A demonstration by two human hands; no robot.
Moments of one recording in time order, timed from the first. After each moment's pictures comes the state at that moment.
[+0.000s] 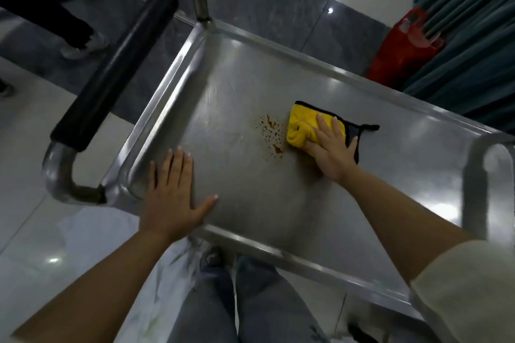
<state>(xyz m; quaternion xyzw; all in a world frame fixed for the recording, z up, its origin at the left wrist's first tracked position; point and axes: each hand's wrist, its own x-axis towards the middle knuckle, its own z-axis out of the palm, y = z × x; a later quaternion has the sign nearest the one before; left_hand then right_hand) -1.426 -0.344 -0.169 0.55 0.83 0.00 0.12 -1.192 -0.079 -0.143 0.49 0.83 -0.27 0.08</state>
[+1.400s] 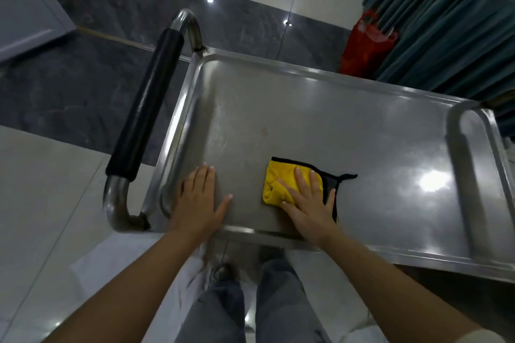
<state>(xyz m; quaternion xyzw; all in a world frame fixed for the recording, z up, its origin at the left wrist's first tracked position) -1.465 -0.346 -0.160 0.59 0.79 0.04 0.16 -1.222 -0.262 -0.139 0.52 0.80 -0.28 0.07</state>
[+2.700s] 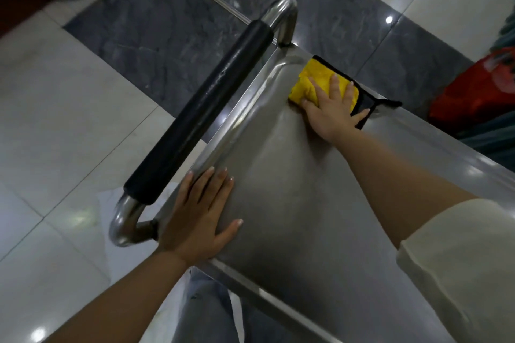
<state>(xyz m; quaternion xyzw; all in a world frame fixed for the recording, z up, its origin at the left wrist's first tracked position) -1.507 -0.333 -0.165 0.56 0.81 0.02 0.14 -1.444 -0.005 -0.153 0.49 0.84 -0.22 0.08</state>
